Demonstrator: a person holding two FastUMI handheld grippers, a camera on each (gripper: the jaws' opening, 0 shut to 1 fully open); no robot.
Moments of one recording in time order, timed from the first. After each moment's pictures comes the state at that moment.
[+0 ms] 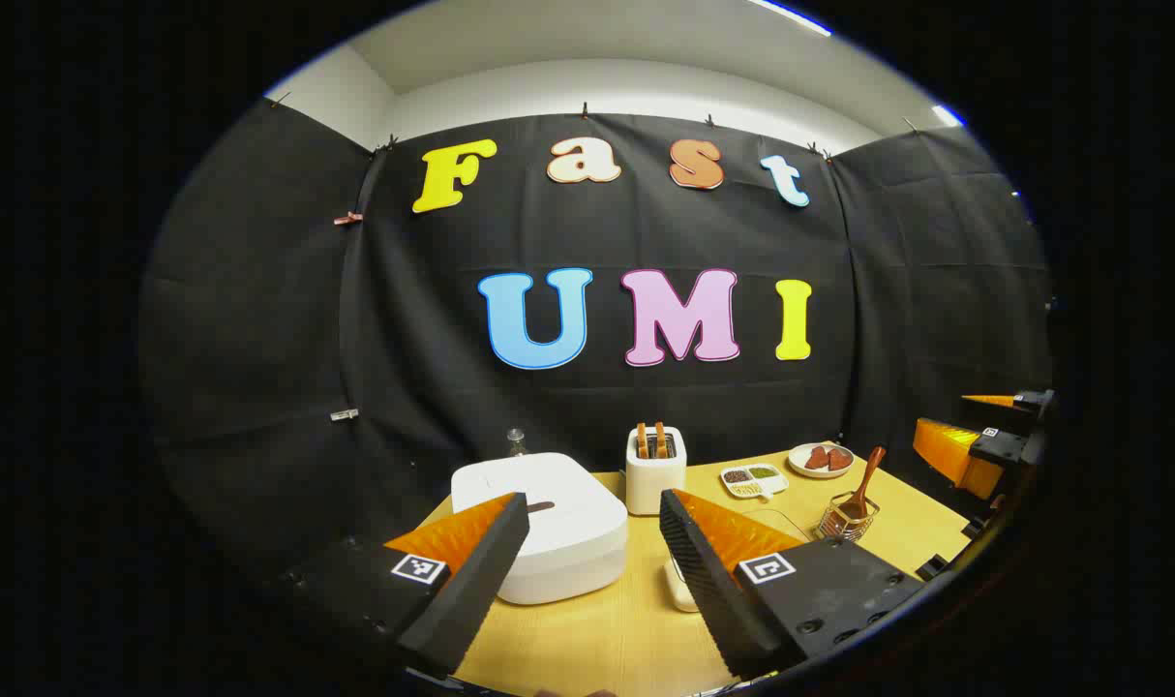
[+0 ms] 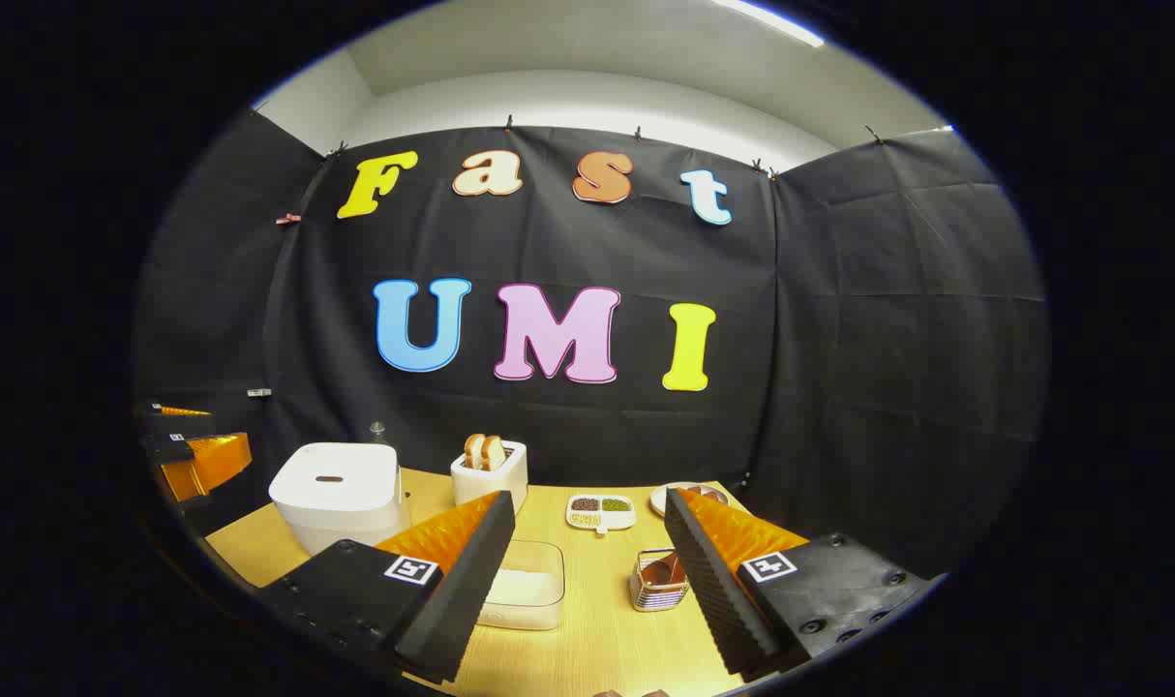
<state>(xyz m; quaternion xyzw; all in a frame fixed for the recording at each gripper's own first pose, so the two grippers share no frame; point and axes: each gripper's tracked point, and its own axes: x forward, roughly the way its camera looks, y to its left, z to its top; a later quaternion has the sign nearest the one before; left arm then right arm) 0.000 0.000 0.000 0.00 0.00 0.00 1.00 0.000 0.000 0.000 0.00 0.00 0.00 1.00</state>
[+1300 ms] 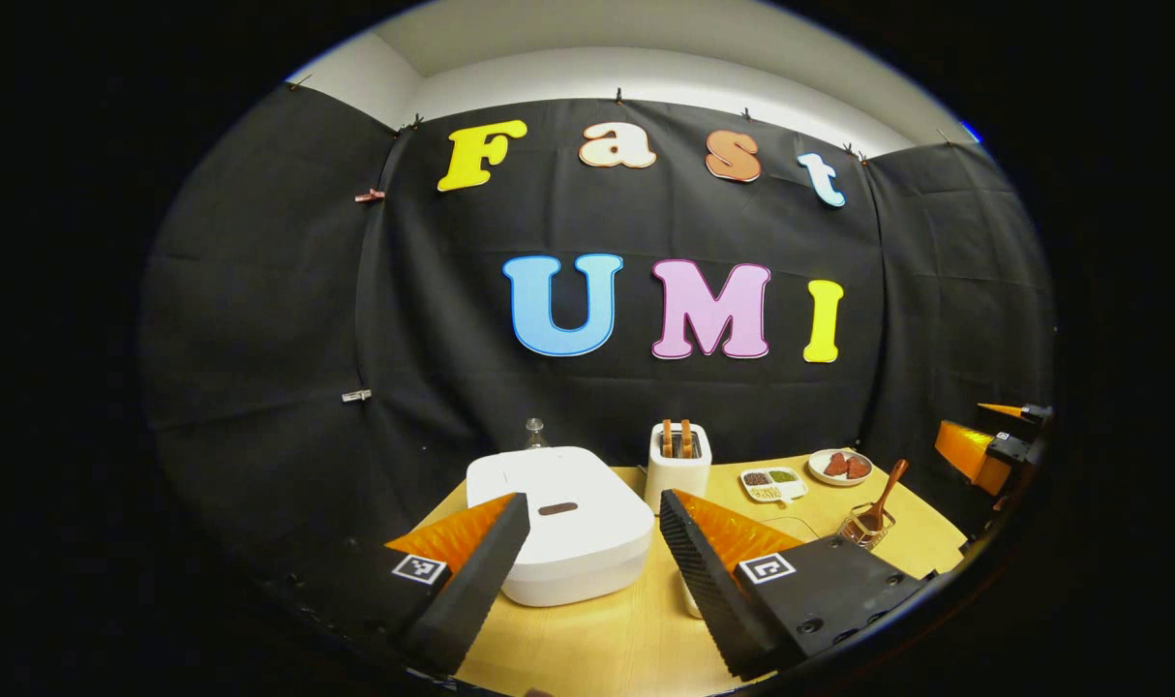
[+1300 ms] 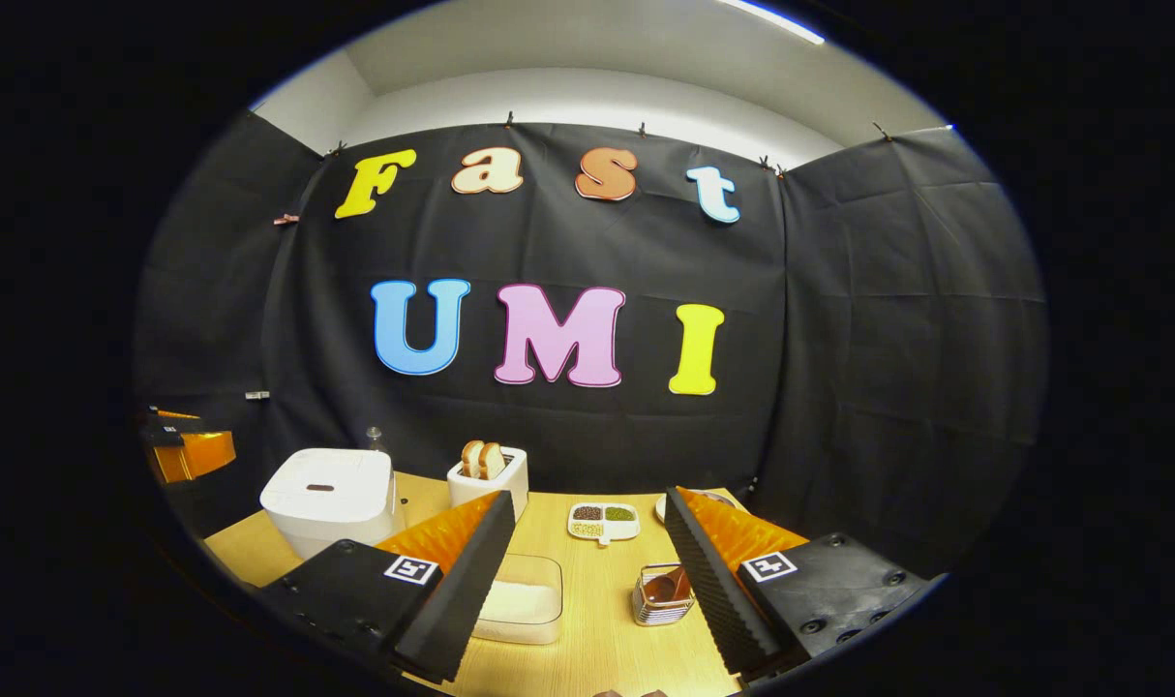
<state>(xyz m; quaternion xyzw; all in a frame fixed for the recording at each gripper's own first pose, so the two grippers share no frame) 0.037 0.040 -0.002 -0.03 0.03 0.04 1.00 0.042 -0.005 0.006 0.00 0.00 0.01 1.00</state>
